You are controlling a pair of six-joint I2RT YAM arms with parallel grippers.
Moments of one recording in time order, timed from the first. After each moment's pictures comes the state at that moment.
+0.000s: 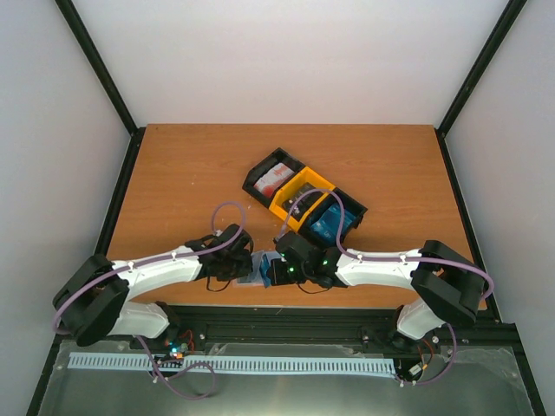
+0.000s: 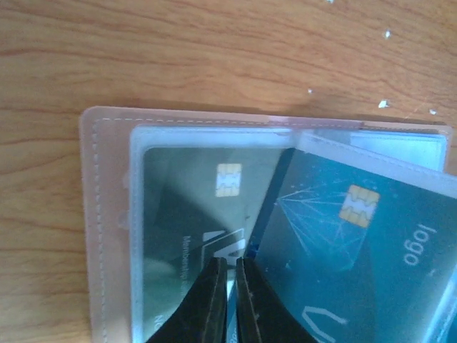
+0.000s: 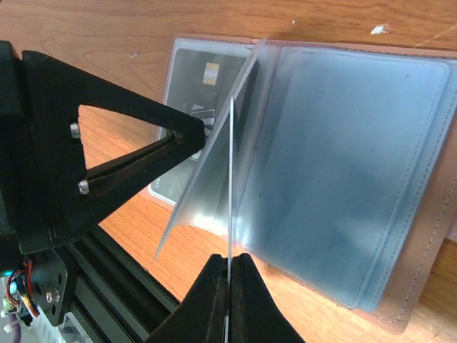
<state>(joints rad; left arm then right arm) -0.78 1.30 0.57 -0.41 0.01 -1.00 1.07 1.52 0.74 -0.08 -0.14 0.88</state>
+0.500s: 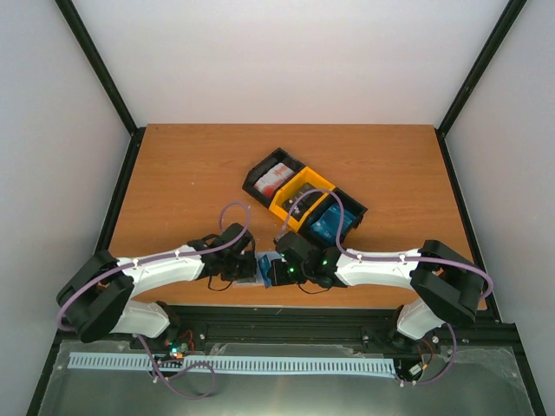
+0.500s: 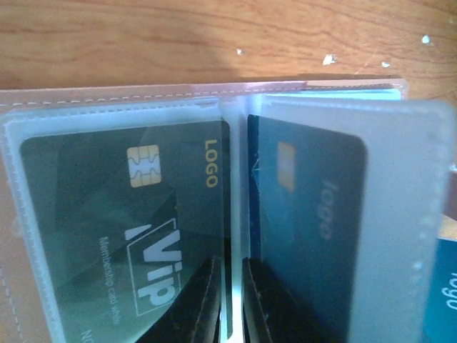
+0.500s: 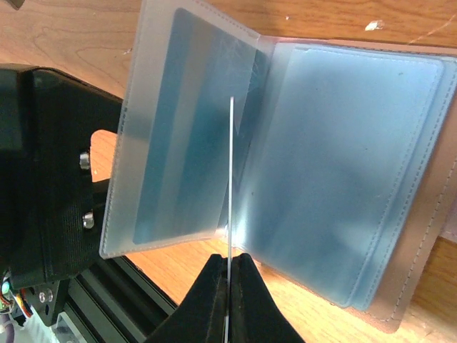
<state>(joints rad) -0.78 1.33 0.57 -0.33 0.14 -0.92 1.07 1.52 0.74 -0.09 -0.14 0.87</state>
